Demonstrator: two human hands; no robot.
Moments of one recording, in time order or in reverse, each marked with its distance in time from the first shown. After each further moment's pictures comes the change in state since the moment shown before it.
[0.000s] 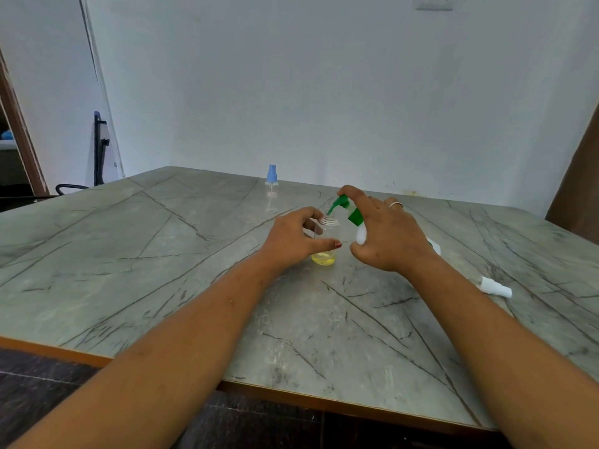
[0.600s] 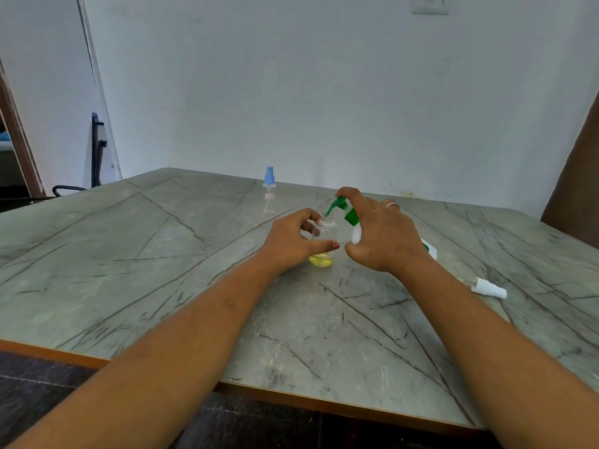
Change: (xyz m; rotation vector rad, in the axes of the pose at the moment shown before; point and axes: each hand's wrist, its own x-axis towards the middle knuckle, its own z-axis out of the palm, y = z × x) left_hand 0.000 0.002 0.002 0.015 -0.003 -0.023; right_hand 0.001 -0.004 0.000 -0.011 0.014 0.033
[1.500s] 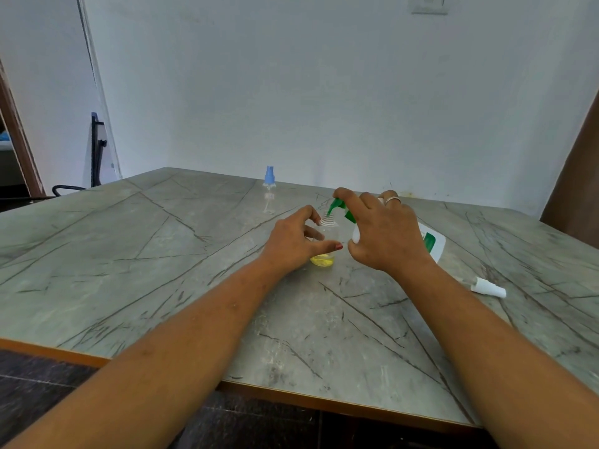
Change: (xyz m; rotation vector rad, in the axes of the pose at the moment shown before) left_hand 0.000 0.000 0.006 -0.020 -0.011 -0.021; right_hand -0.001 -0.004 -0.004 -0.296 0.069 -0.052
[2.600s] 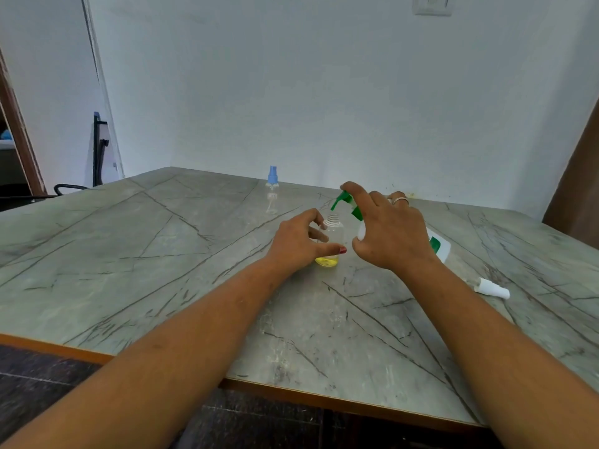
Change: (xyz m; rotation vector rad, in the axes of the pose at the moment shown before) left_hand -0.001 0.008 0.002 0.044 -0.006 -0.072; right_hand 0.001 -0.001 0.002 0.050 -0.018 0.078
